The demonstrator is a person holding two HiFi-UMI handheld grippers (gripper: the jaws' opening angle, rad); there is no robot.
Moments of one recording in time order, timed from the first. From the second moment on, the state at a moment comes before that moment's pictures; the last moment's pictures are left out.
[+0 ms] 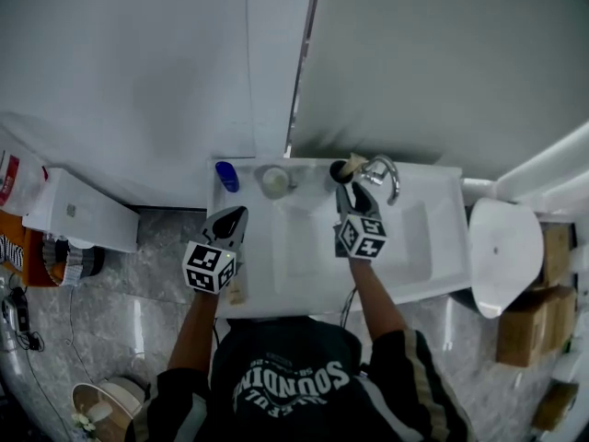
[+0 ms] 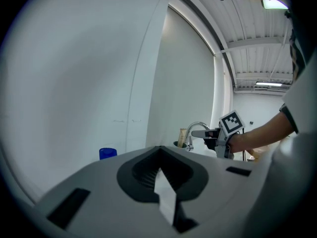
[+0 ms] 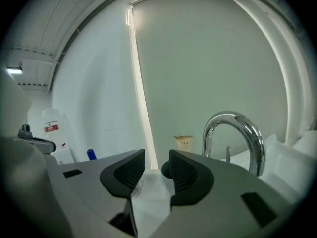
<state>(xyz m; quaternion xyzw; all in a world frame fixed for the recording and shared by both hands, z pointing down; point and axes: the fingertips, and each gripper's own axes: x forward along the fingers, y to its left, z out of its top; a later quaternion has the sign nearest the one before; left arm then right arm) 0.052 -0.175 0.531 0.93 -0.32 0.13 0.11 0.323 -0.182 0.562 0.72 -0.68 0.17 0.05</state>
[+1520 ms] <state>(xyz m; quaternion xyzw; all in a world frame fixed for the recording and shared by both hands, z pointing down) 0.004 -0.169 0.538 0.91 -0.36 0.14 0.12 0.384 -0.248 0.573 0.74 -0.63 0.19 0.12</state>
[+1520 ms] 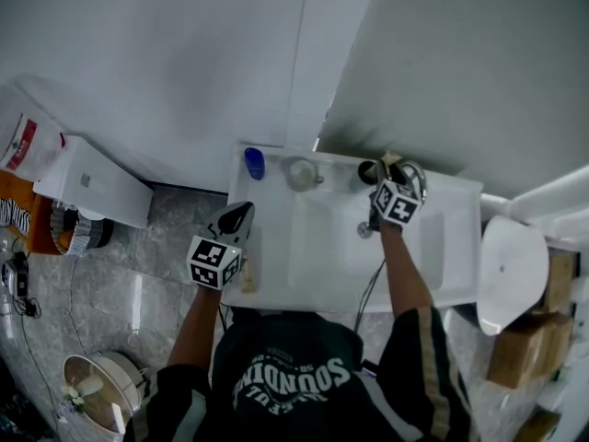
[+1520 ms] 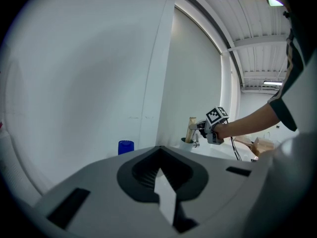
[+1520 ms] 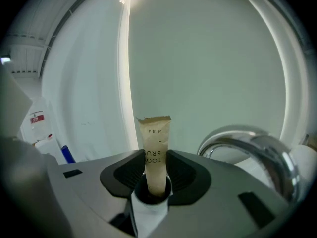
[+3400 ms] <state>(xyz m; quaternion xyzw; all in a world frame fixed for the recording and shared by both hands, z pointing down) -0.064 -0.131 0.553 0.90 -0.39 0.13 0.15 0.125 -0.078 0.627 0.57 -0.77 0.26 0.14</state>
